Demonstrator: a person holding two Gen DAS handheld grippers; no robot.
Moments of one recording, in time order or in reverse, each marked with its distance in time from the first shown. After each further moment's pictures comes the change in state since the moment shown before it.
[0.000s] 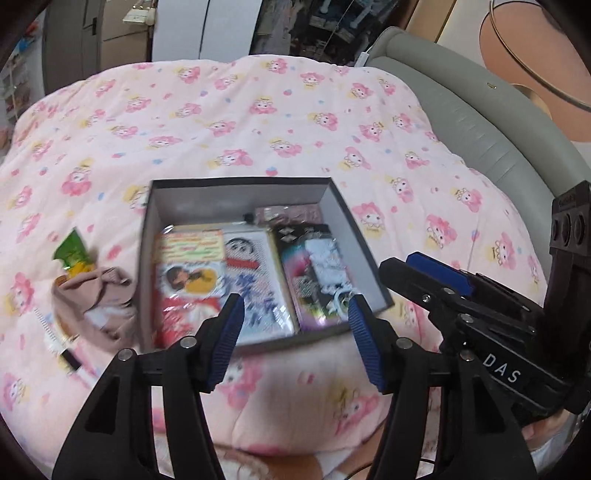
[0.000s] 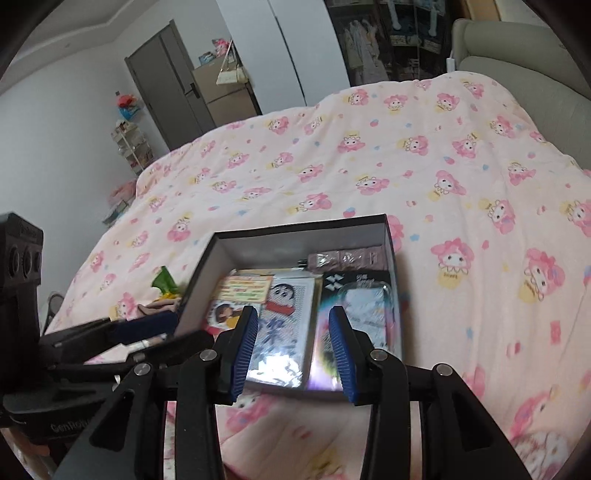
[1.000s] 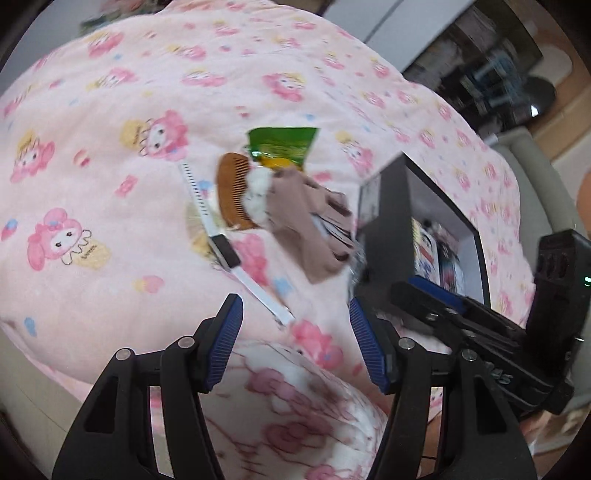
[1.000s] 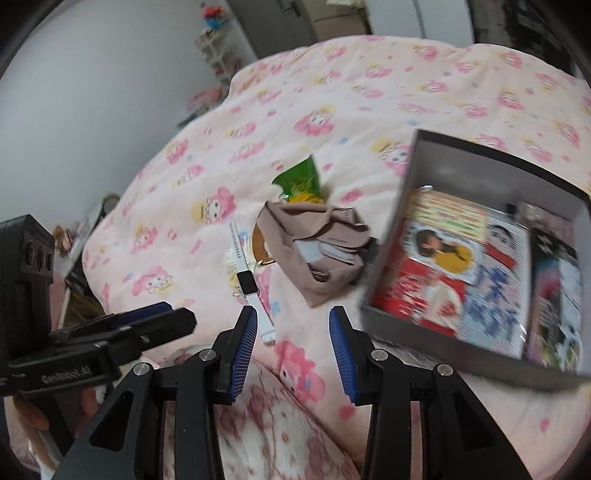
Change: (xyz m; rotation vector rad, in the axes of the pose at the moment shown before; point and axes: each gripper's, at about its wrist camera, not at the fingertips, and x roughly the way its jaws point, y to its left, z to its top) left arm -0.043 0.257 -0.128 -0.573 -0.018 0.087; right arm 0.139 0.204 -0.065 -0.283 0.326 0.247
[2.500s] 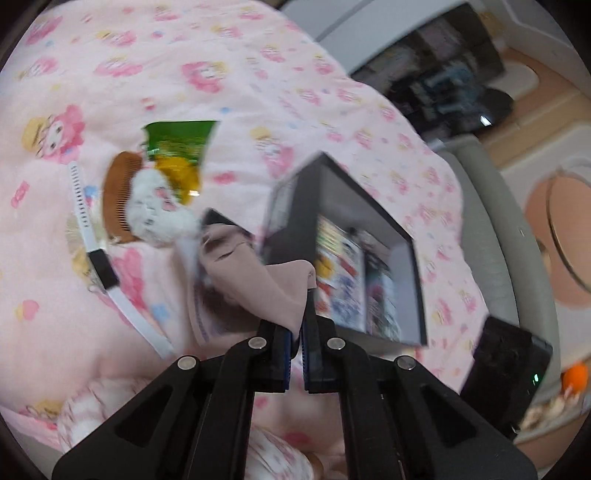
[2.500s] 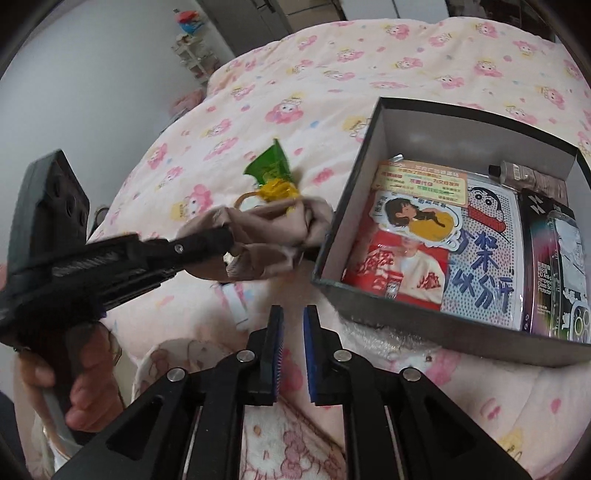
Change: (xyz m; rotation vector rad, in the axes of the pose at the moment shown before) left arm 0.040 -0.086 -0.006 0.035 0.021 -0.292; right arm -0.026 -0.040 -0.029 0.096 -0.024 0.038
